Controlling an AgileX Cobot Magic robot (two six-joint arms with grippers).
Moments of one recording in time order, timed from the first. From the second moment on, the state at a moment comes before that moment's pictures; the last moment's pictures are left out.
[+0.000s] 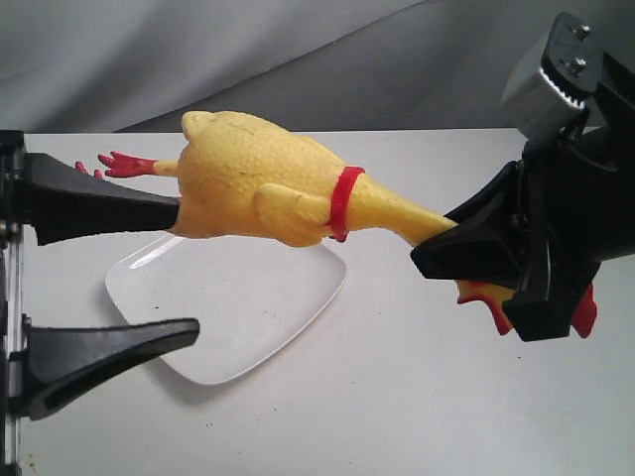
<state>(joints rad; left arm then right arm) -0.13 0.94 -0.59 1.75 -0.92 -1.21 0.34 1.17 -0.90 0.79 0.92 -1.07</state>
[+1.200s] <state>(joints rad) -0.71 1.08 -0.59 1.75 0.22 -0.52 0.34 1.17 -0.90 0.82 0.96 -1.04</state>
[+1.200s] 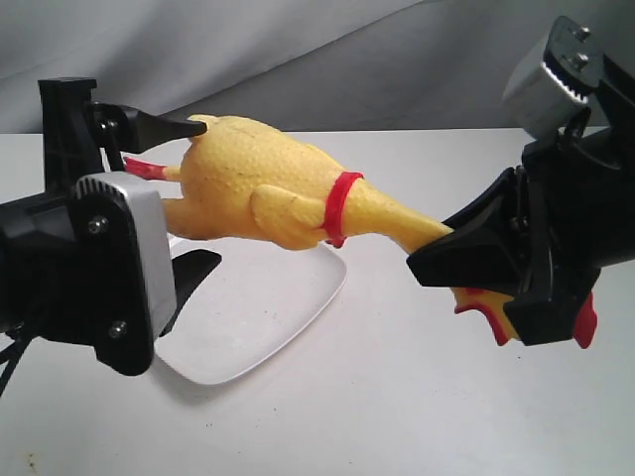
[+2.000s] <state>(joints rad) -0.72 1.17 -0.65 1.75 0.17 -0.44 0.34 1.17 -0.90 0.86 0.99 -1.06</state>
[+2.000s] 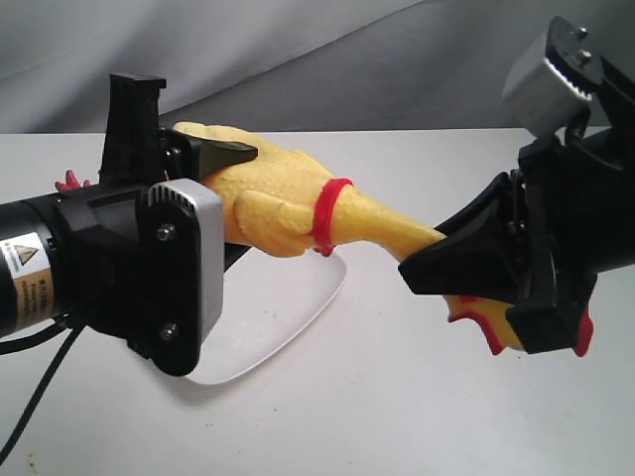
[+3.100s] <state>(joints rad) -0.82 1.15 -0.65 1.74 0.23 -0.66 0.34 1.17 -0.90 0.80 0.98 -1.06</state>
